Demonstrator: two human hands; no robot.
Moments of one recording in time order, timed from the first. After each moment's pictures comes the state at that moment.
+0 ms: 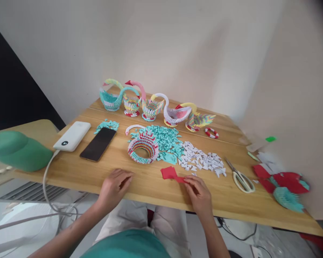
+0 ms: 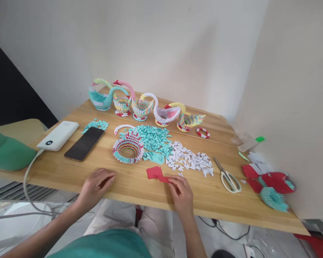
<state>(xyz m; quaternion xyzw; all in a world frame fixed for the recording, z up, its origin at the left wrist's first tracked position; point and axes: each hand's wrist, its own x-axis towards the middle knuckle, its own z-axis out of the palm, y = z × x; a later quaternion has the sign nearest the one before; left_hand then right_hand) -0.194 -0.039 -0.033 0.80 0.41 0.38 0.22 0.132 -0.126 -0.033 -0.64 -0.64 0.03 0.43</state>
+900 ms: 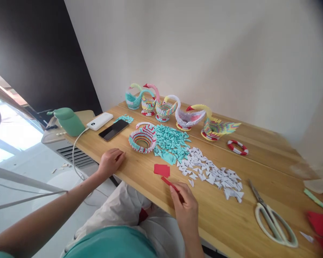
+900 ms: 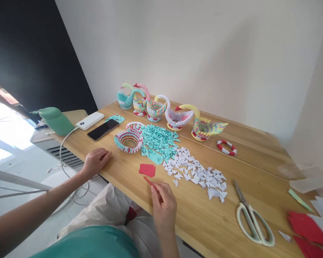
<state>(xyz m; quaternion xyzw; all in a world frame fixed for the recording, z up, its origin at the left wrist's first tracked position) -0.172 -0.050 -0.033 0.75 0.57 0.35 -0.01 0.136 -0.134 -0.028 -0.52 -0.65 0.21 0.51</state>
